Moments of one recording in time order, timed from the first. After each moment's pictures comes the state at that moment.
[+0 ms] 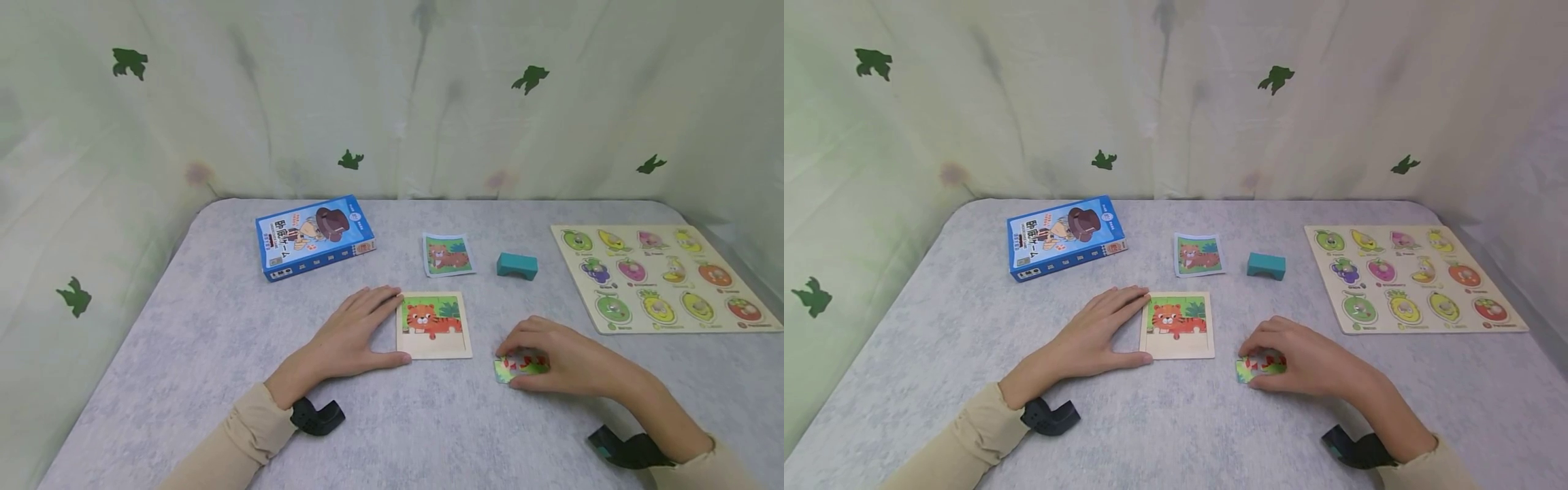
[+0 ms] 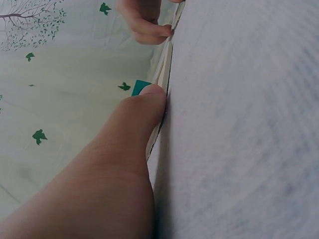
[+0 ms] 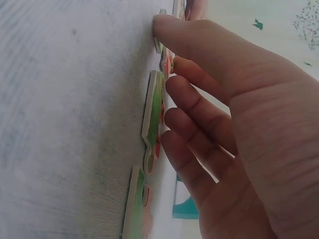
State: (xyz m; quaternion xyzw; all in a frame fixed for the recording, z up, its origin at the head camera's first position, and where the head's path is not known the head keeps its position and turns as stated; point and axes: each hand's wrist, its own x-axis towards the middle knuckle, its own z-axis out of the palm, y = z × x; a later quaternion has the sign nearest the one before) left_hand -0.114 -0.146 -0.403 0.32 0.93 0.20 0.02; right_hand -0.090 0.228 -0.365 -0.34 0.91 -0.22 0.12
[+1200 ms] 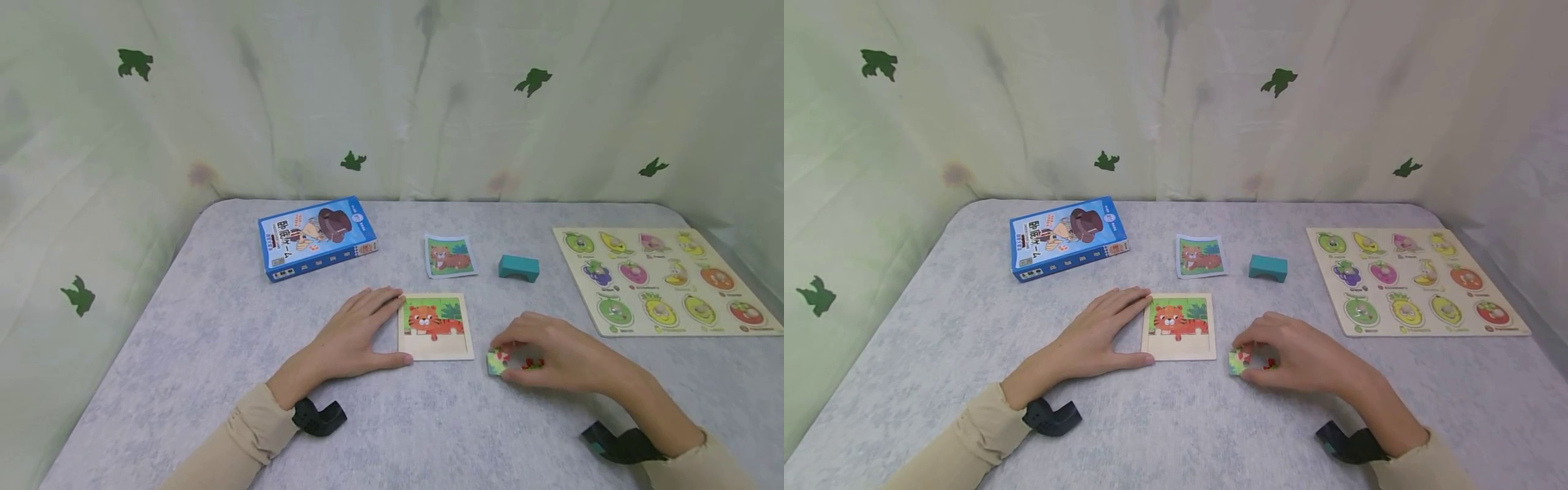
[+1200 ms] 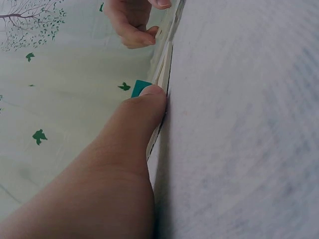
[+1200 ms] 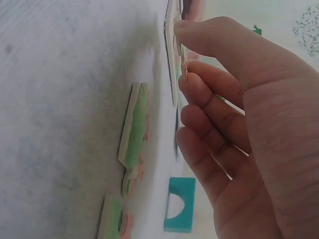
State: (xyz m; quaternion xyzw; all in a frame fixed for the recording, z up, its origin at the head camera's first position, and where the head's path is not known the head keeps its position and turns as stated) left_hand -0.113 -0.146 -0.404 0.31 0.93 0.21 0.02; right_hand -0.096 0.217 -0.363 -0.37 0.90 -0.22 0.07
